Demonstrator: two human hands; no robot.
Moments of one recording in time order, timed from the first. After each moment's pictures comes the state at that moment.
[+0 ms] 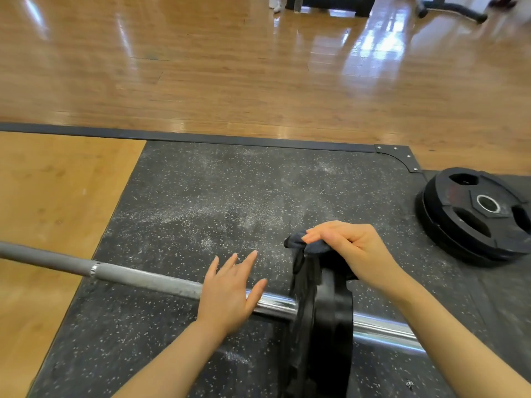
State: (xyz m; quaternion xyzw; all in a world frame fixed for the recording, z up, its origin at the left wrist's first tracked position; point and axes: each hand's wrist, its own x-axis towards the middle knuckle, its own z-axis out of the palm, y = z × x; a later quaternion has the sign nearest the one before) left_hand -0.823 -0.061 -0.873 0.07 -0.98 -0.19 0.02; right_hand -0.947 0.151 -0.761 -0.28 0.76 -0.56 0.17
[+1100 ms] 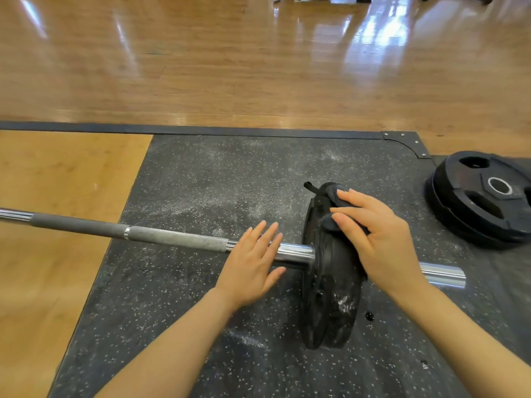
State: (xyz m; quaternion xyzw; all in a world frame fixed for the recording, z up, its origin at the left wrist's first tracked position) left_hand -0.844 -0.074 -0.878 -0.12 -0.99 -0.04 0.02; right_hand -0.905 0.138 -0.741 -0.24 0.88 -0.40 -0.07
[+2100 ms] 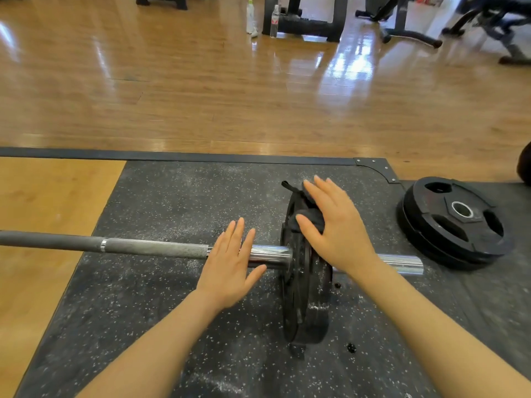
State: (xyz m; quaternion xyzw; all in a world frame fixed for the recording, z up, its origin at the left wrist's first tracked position) left_hand -0.903 -0.084 -0.881 -0.02 -1.00 -0.08 0.03; right_hand -0.973 0.122 -0.747 -0.28 0.92 -0.27 -0.08
